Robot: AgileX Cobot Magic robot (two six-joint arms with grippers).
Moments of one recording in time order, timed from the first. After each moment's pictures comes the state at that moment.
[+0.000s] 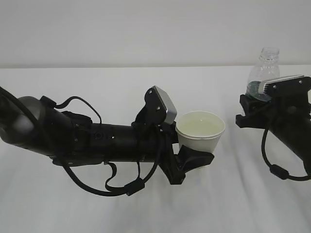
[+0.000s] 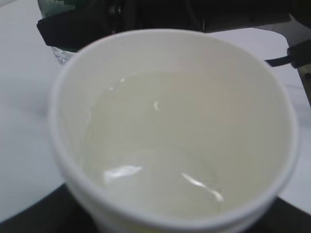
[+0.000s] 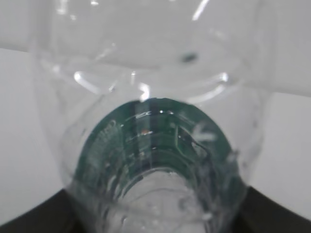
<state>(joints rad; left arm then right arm) -0.68 2.09 -0.99 0.88 -0.85 -0.52 0.15 1.97 -0.59 0.00 -1.06 -0.15</state>
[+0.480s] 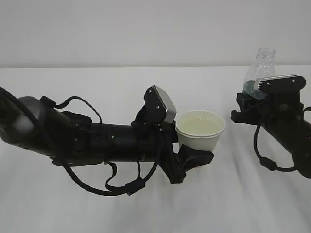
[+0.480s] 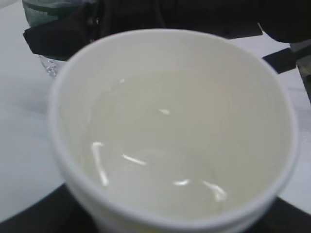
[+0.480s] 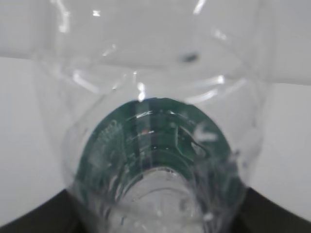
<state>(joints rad) -0.68 2.09 -0.99 0.87 -0.85 -0.52 0.15 2.04 -0.68 0.02 -1.04 -0.10</state>
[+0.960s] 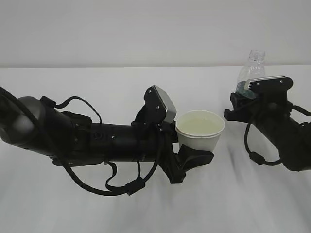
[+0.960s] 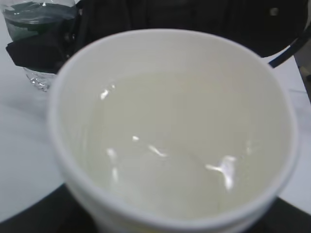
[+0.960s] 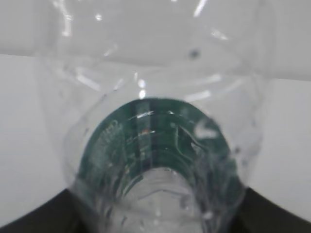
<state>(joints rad) -0.68 2.09 -0.99 0.86 -0.85 -0.52 0.15 2.15 -0.79 0.02 -1.03 -0.10</state>
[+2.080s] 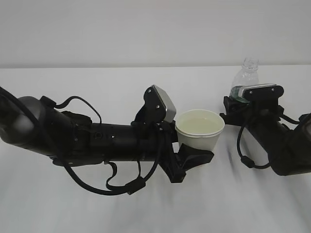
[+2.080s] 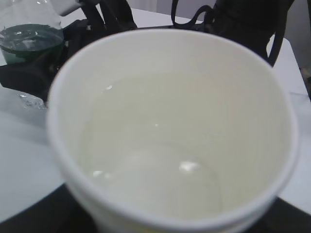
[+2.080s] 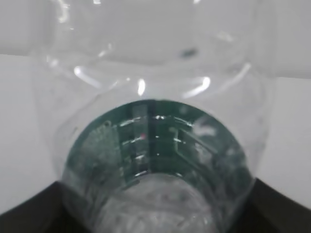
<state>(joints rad) -0.68 2.09 -0.99 0.86 -0.85 -0.52 0.15 2.29 -0.88 0.03 -1.14 -0.10</state>
